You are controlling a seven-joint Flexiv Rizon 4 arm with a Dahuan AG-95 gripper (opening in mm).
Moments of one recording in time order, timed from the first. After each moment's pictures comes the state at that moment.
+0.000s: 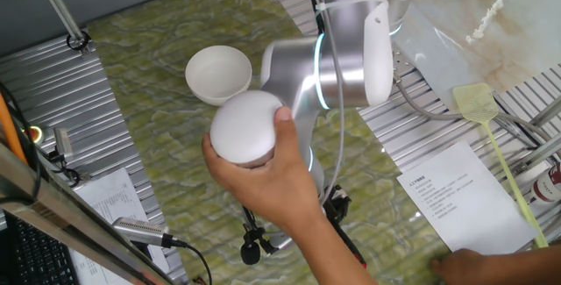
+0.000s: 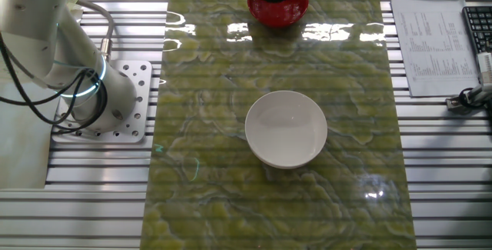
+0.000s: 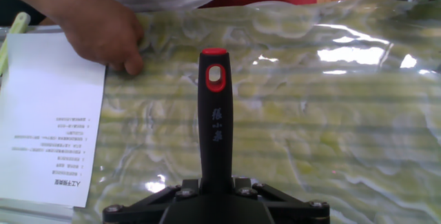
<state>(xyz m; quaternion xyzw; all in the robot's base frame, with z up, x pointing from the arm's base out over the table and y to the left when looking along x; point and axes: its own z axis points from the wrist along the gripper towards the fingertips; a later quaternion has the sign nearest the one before) 0.426 0.432 0.173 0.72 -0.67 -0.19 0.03</state>
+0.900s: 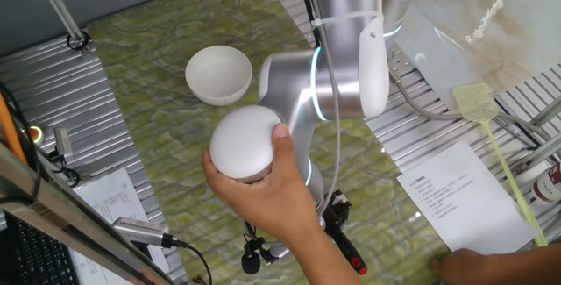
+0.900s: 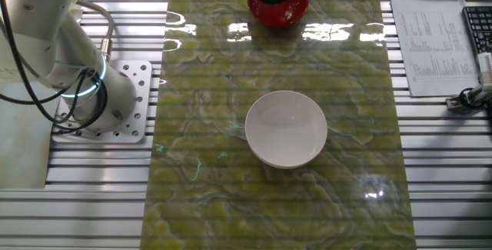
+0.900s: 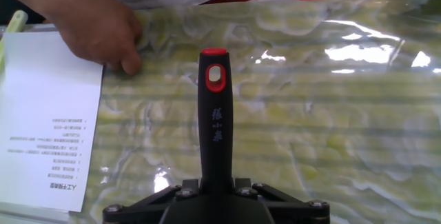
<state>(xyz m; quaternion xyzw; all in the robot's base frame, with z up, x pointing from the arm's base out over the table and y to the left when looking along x) 0.426 0.435 0.172 0.72 -0.67 -0.20 0.04</state>
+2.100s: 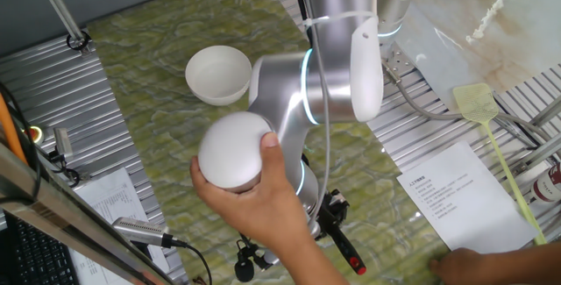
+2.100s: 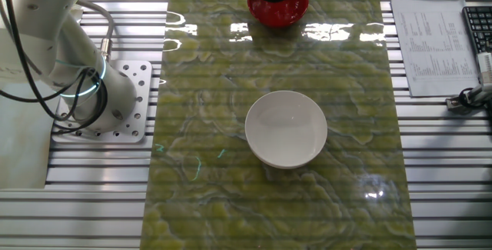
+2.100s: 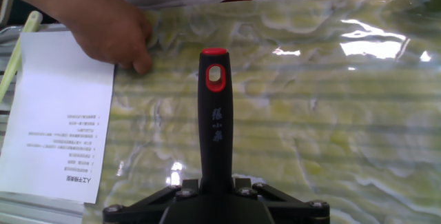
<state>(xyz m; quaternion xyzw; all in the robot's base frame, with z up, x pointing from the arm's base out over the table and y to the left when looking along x) 0.430 0.434 0.179 0.72 -0.66 -0.20 0.06</state>
